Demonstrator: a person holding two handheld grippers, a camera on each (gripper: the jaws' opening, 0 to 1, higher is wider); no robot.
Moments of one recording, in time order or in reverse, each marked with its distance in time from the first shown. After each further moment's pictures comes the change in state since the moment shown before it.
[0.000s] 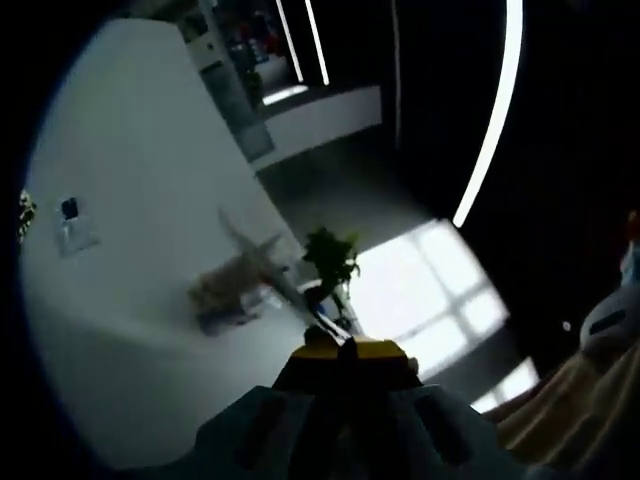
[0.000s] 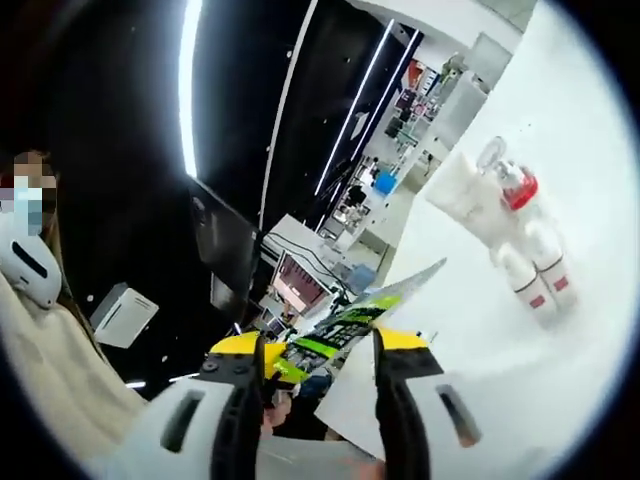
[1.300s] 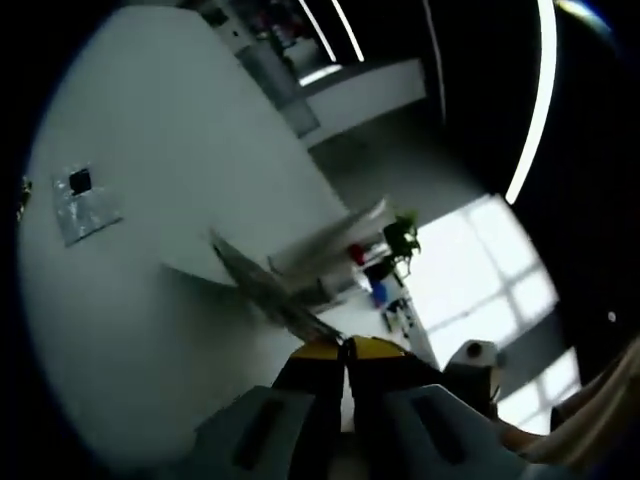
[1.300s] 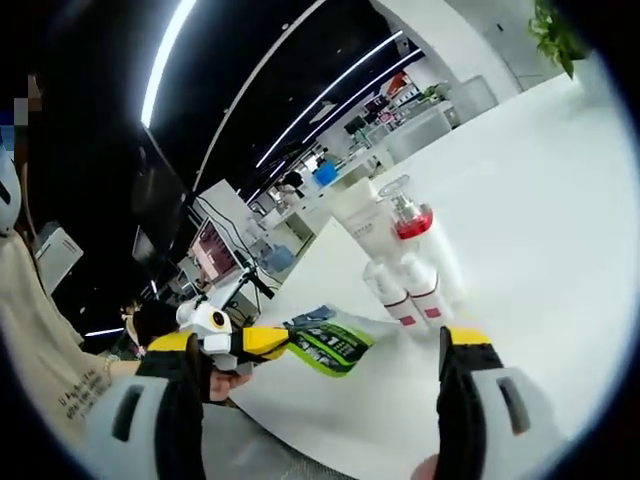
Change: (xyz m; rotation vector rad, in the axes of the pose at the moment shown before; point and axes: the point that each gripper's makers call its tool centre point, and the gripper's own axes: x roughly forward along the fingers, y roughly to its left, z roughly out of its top) left arm 0.041 0.099 -0.023 0.023 0.093 0.229; right arm -0.060 -0.077 0.009 -0.220 0.089 -0.338
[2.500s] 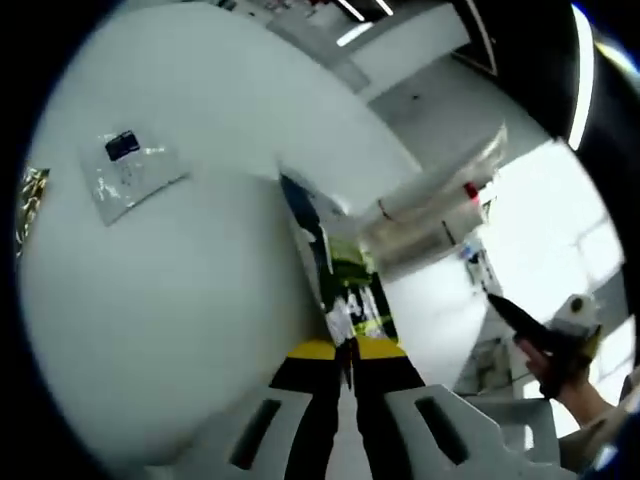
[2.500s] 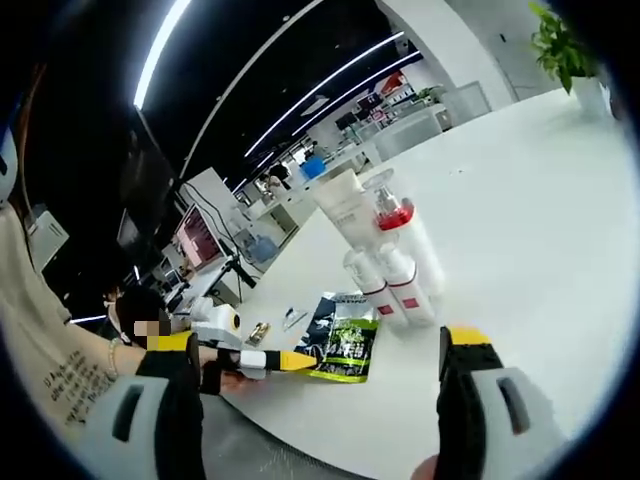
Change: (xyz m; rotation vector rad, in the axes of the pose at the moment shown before) left arm -0.001 0.106 -0.024 0.142 0.192 0.328; right arm -0.007 -0.009 -0.011 -0.051 0.038 -0.065
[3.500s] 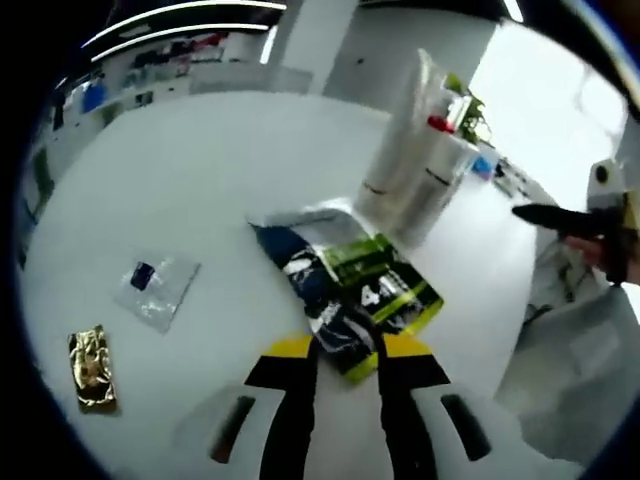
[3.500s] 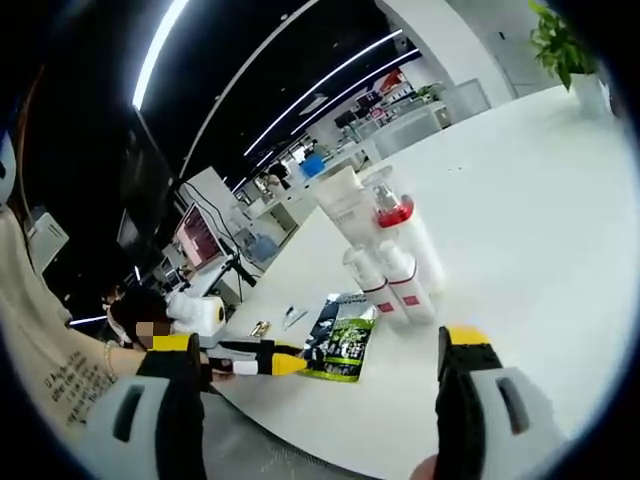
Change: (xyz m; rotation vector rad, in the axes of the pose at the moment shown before) left arm -0.020 0.012 0.008 0.535 0.042 0.197; right arm 0.000 -0.001 -0.002 0.009 0.006 -0.001
